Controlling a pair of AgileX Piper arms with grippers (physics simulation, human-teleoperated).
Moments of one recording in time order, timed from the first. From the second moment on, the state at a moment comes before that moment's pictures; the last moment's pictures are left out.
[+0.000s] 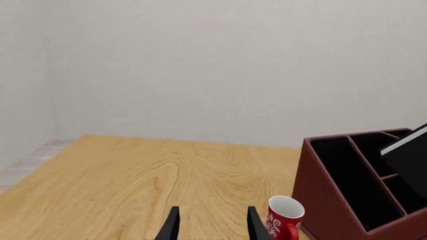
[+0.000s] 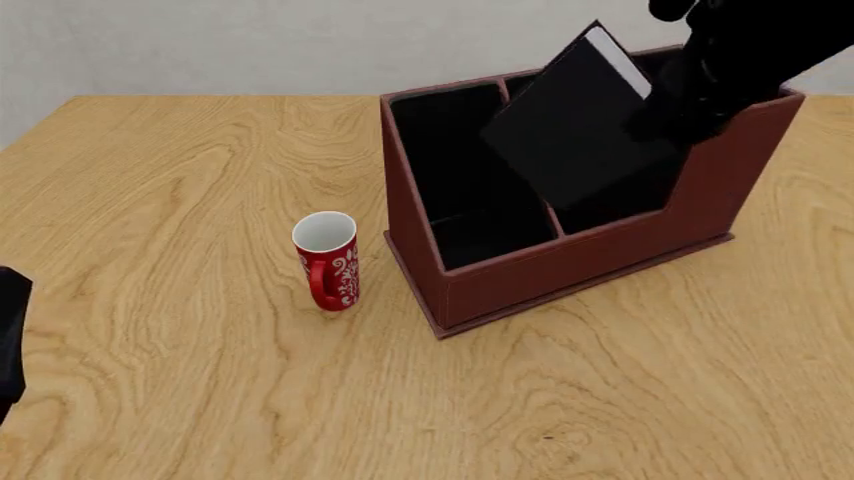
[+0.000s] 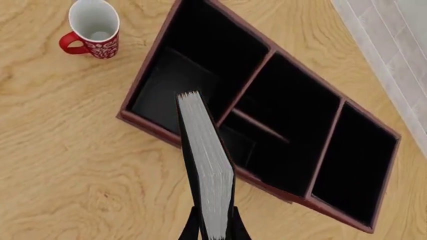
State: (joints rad) left arm -0.03 0.00 -0.11 -0.04 -0.10; right arm 0.39 1.32 -1.55 1.22 -0.58
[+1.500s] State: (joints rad) left arm 0.05 0.00 -0.01 -0.09 -0.11; right arm 0.47 1.69 -1.76 1.22 -0.55
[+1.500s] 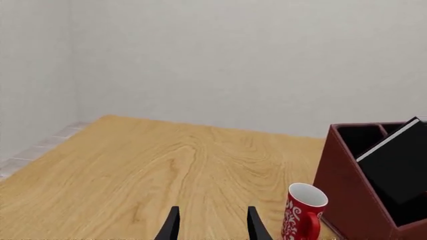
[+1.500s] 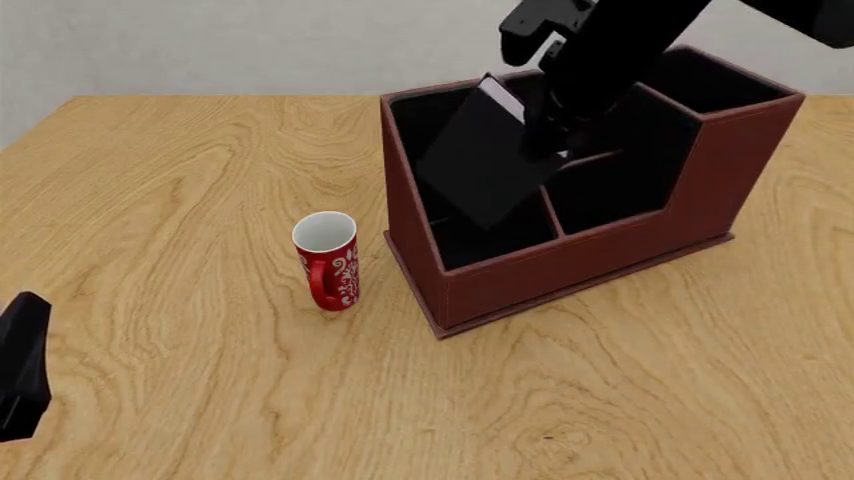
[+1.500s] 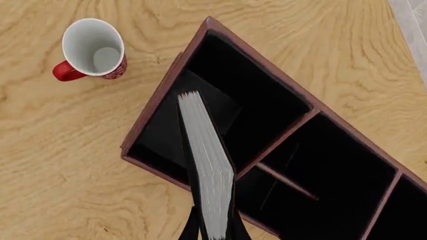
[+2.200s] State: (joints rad) left arm 0.05 0.00 0.00 -0.08 -0.11; right arm 0.46 1.76 -1.78 1.22 -0.53
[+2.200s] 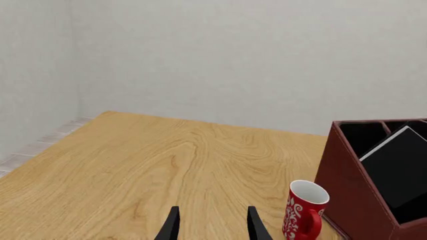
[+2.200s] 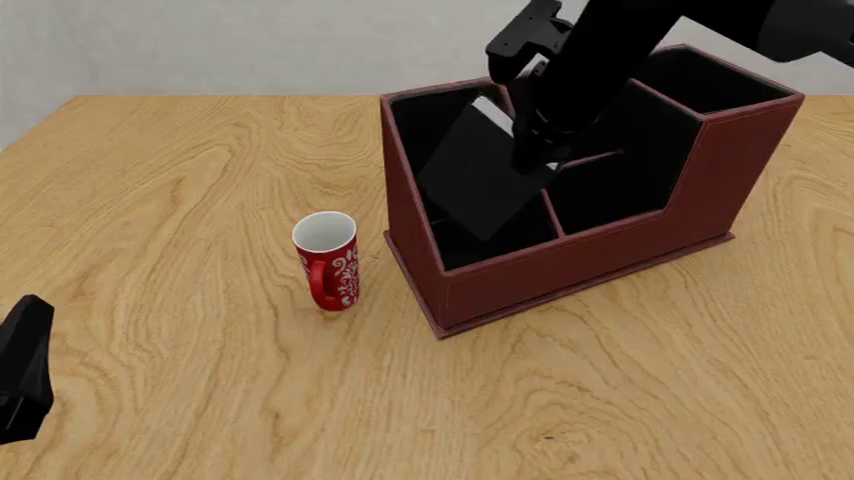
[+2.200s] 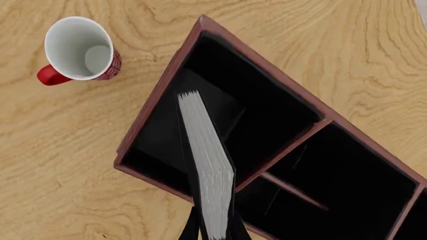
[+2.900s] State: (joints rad) left arm 0.06 0.00 0.00 -0.08 -0.11; right arm 0.47 1.83 -1.80 1.22 -0.50
